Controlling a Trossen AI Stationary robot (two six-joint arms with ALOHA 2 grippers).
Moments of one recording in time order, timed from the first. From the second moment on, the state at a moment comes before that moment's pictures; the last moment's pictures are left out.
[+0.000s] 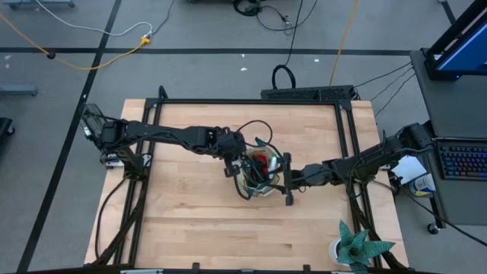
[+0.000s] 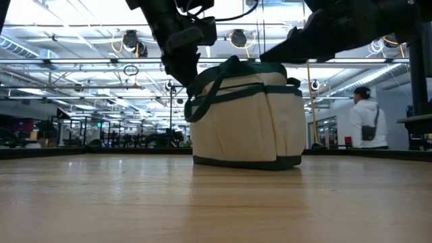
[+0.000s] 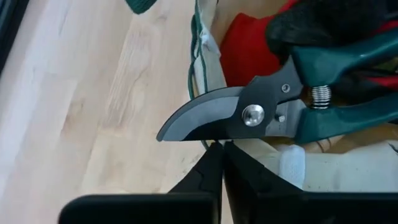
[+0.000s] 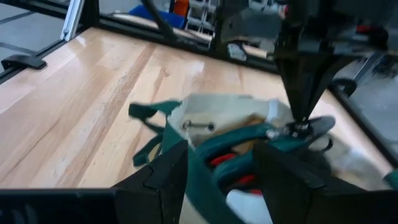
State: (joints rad) left arm 0.06 1.71 1.34 -0.67 -0.15 -0.12; right arm 0.28 1.32 0.53 0.49 0.28 -0.12
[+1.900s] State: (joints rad) left arm 0.13 1.75 1.38 -0.74 -0.10 -0.15; right arm 0.24 1.38 0.53 0.57 0.28 -0.14
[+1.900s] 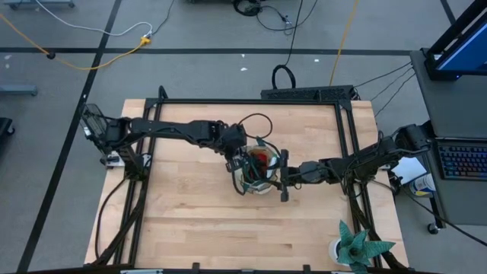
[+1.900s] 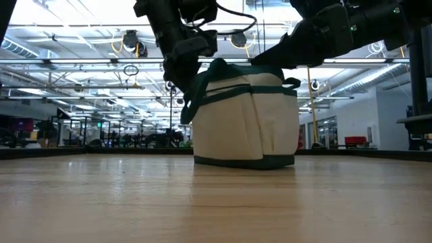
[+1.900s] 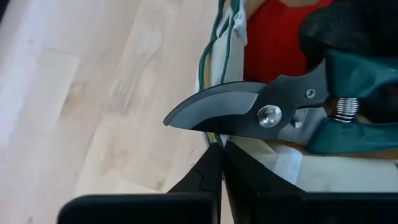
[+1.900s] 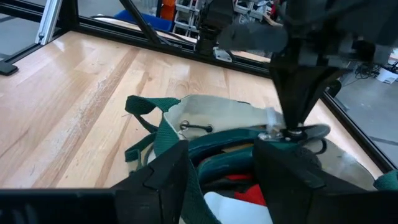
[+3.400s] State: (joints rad) left arm 0.06 1.64 1.37 -0.56 -0.28 -0.08; right arm 0.04 1.44 0.82 0.32 0.11 -0.14
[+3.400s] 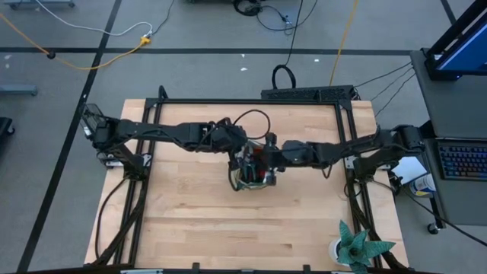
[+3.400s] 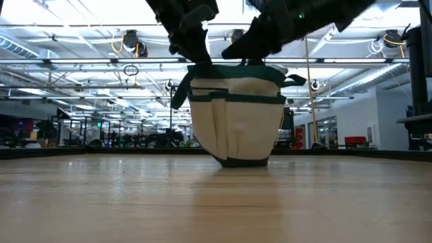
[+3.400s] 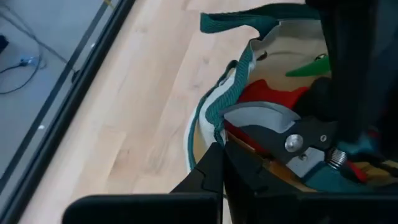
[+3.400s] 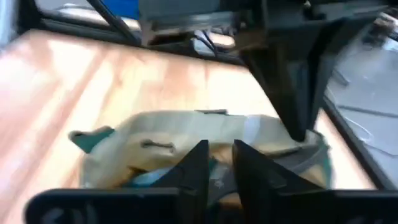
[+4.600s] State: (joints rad) left arm 0.09 1.64 1.37 -0.62 -0.33 -0.04; right arm -0.04 1.50 0.88 0.13 0.10 -0.06
